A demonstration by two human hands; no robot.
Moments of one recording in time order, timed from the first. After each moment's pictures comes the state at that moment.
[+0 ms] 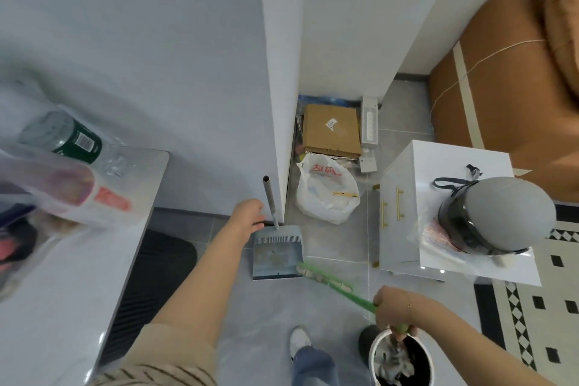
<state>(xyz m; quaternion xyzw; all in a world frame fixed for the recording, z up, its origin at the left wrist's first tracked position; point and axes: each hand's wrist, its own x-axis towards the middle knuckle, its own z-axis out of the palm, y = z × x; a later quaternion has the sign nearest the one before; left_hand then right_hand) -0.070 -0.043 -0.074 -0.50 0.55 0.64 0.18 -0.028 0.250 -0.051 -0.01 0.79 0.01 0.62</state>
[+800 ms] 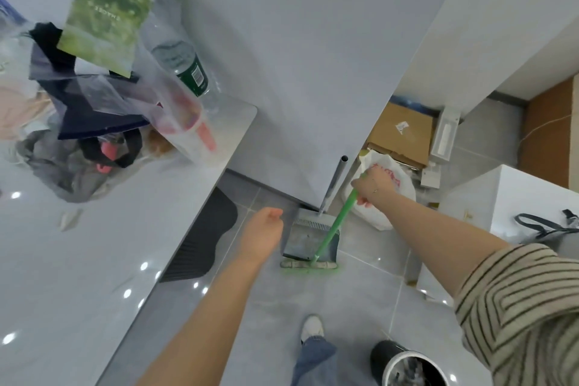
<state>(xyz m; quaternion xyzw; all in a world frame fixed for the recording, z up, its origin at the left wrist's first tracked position) 0.068 -0.084 -0.059 -0.47 0.72 0.49 0.11 -0.143 0.049 -0.107 -0.03 0.91 -0.23 0.35</state>
